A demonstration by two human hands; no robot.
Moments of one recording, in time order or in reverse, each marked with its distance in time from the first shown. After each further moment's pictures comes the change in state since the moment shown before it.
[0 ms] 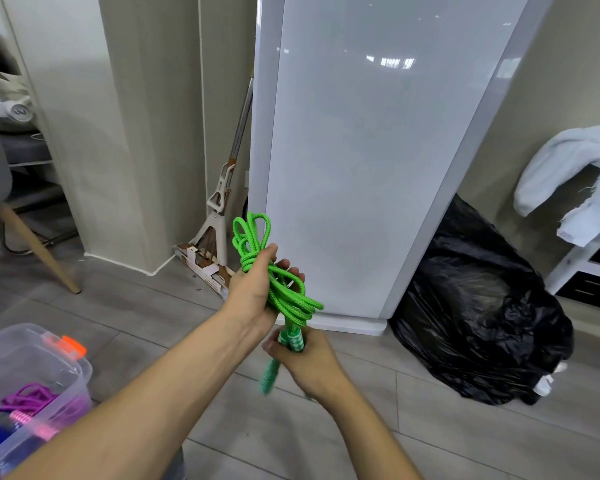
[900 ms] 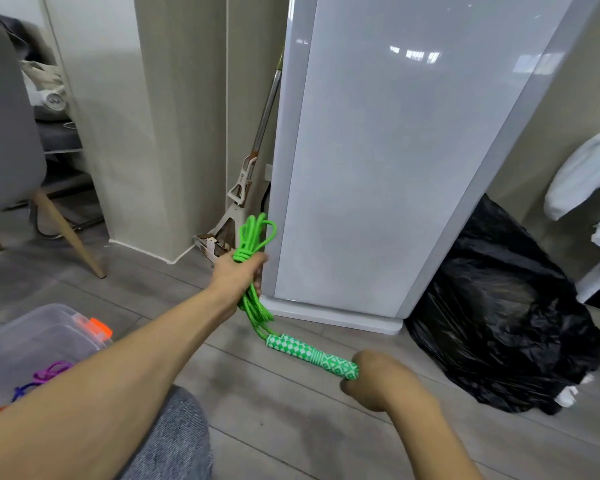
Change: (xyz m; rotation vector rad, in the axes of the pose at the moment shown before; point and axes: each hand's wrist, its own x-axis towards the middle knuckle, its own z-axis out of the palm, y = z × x) left_hand 0.061 0.040 -0.070 0.630 0.097 0.250; right_hand -0.004 0.024 -0.051 -1.037 -0.110 0.306
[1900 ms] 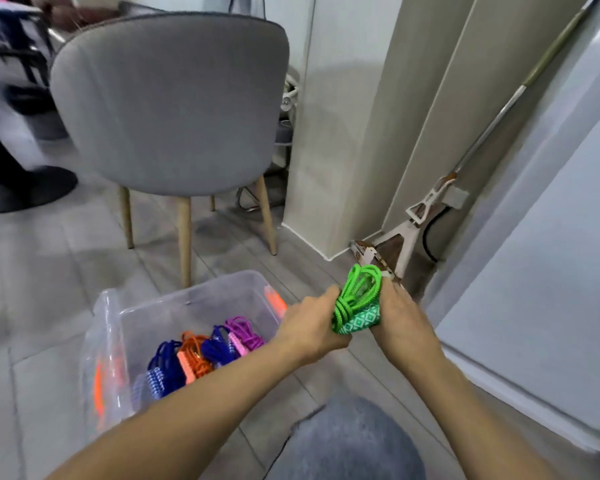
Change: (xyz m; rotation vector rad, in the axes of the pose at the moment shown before) left_hand -0.032 -0.008 -0.235 1.219 0.041 0.321; right_hand 0.058 -0.298 0.016 0.059 0.433 -0.676
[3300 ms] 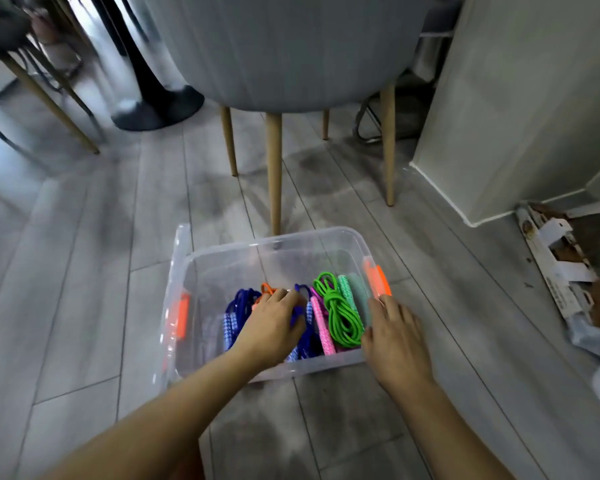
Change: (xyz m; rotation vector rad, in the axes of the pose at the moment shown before) left_hand -0.018 -0.242 0.072 0.123 0.035 -0.497; right_hand 0.095 -0.031 0.282 -0.009 -0.204 -0.364
